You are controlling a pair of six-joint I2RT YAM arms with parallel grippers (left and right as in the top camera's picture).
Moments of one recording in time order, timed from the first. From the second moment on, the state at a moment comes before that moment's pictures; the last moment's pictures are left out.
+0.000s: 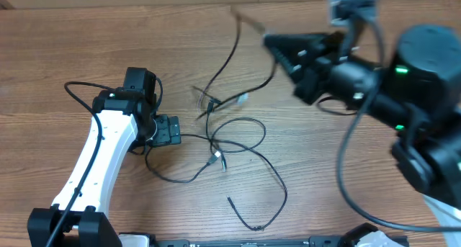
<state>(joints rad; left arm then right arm) -0.09 1.51 1.14 -1.13 -0.02 -0.27 0.46 1.23 1.78 -0.68 -0.40 0.46</state>
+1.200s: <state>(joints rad) -0.09 1.51 1.14 -1.05 0.12 -0.28 0.21 1.26 1.78 -0.62 -0.30 0.65</state>
